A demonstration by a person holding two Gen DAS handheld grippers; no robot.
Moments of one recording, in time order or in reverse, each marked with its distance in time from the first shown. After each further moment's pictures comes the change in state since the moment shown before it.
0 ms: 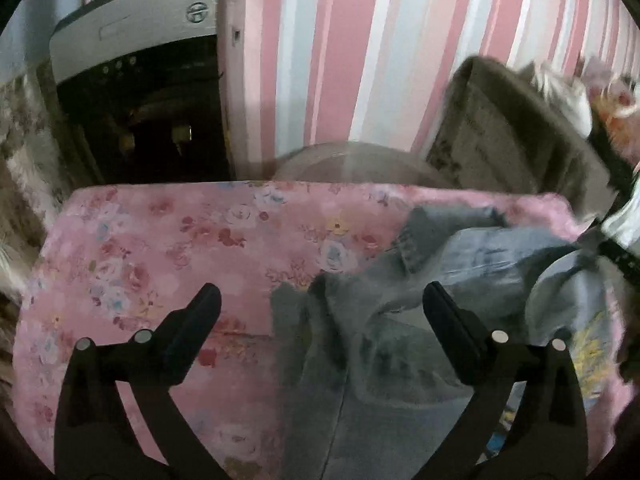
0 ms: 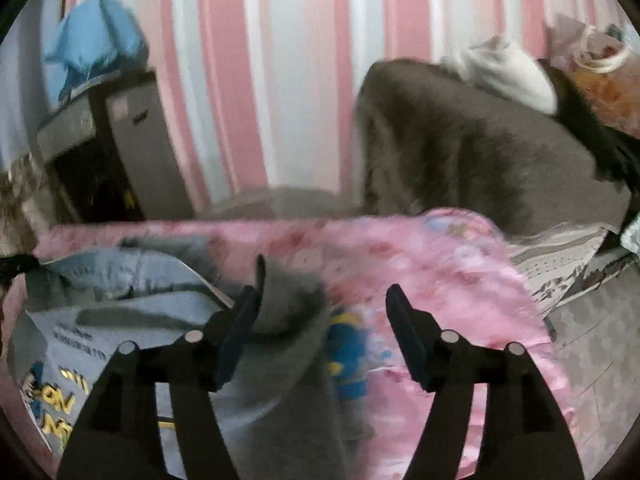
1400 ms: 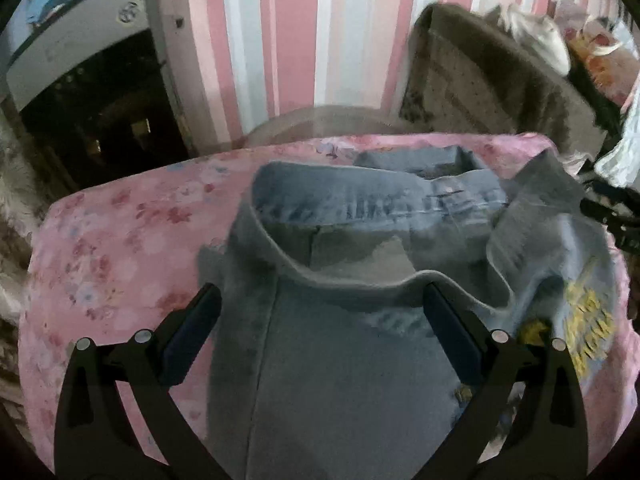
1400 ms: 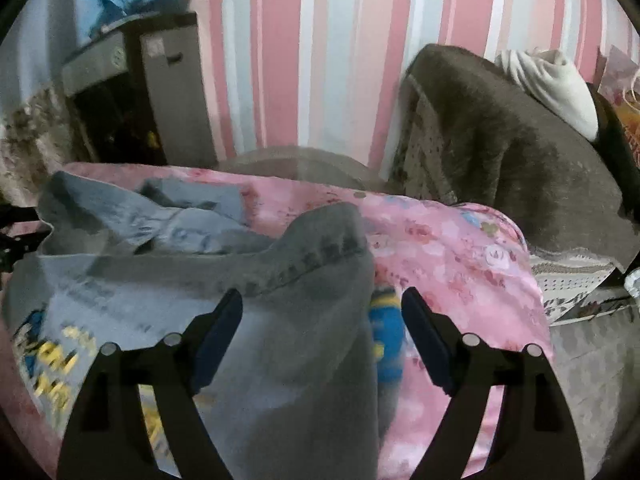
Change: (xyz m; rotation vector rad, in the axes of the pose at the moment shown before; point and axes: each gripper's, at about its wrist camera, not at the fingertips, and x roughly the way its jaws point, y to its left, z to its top) left arm 0.031 -0.061 -0.018 0.173 0.144 0.007; right arm 0.028 0.046 0.000 -0.203 0.175 0.021
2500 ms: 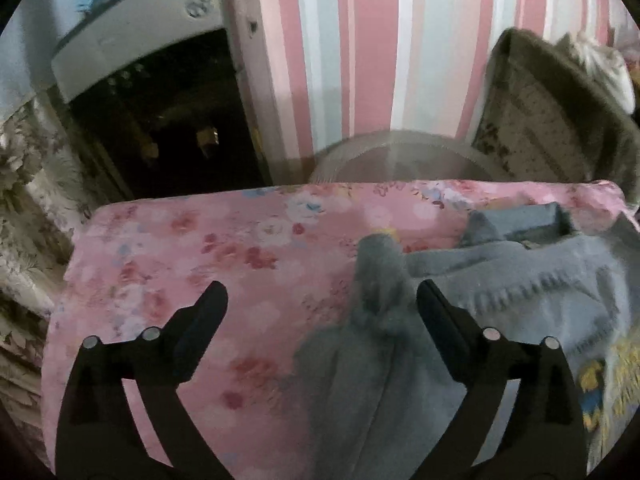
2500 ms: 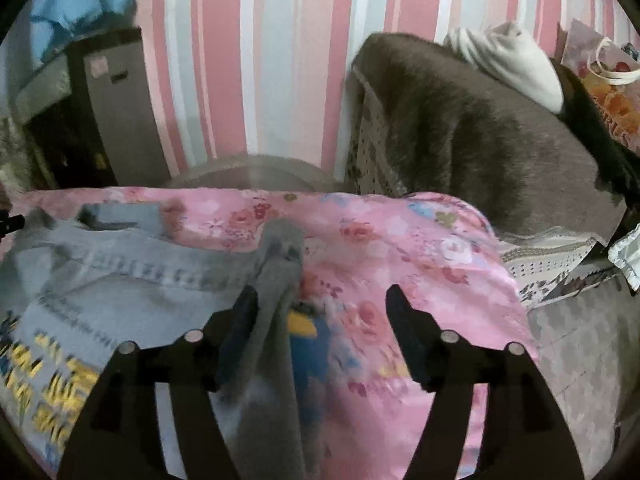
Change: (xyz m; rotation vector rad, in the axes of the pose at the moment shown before) left arm 0.011 0.059 0.022 -0.112 -0.104 0.184; right arm 0.001 -0.050 -0.014 0.113 -0.057 -0.095
